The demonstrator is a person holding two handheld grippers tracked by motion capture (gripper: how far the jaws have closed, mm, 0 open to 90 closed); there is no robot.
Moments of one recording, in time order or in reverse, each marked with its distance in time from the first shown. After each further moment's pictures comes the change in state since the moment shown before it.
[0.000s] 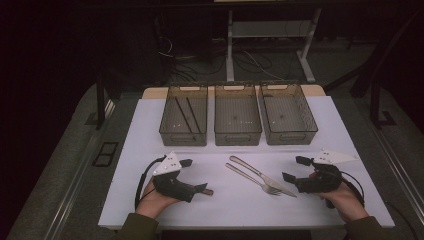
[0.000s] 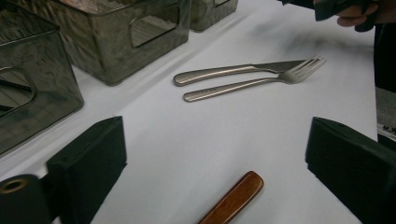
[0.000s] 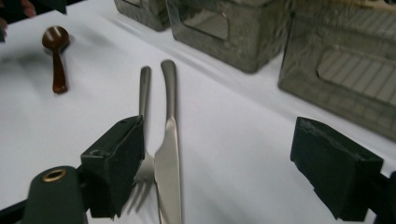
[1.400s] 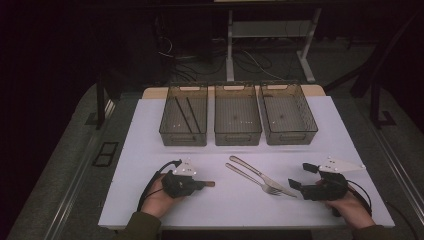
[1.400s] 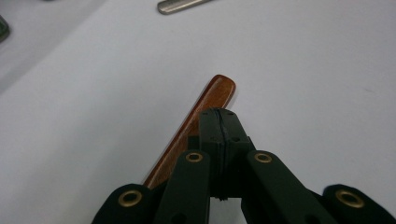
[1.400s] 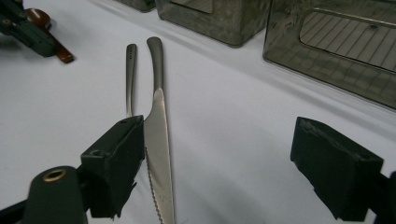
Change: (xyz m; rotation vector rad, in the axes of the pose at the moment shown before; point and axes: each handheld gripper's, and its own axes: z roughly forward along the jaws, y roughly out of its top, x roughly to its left) left arm 0.004 -0.010 0.034 0.330 -0.058 0.092; right arm 0.001 -0.021 -0.010 0.016 -0.053 0.011
